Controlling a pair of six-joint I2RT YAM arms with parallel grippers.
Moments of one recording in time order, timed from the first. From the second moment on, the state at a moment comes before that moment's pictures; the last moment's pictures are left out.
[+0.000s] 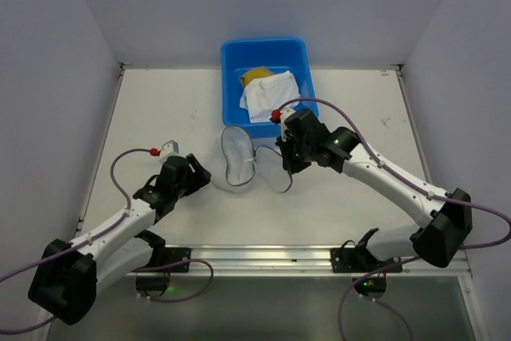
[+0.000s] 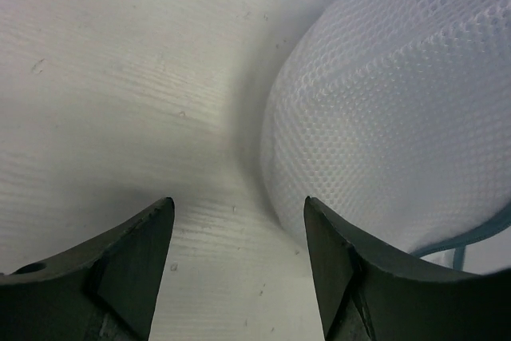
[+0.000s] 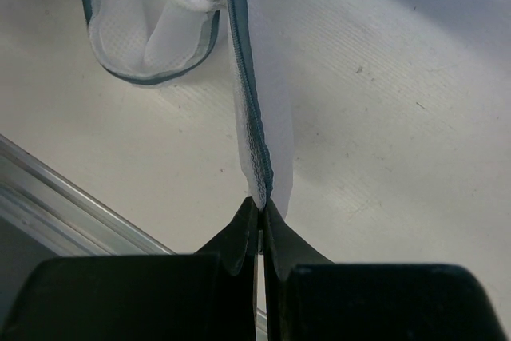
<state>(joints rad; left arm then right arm) -0.45 0.91 0.35 -0.16 -0.21 -0.89 0.77 1.35 1.22 -0.81 0.01 0.23</state>
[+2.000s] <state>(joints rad) -0.79 1.47 0.28 0.59 0.04 -1.04 0.81 1.85 1.39 -0.63 -0.33 0.40</state>
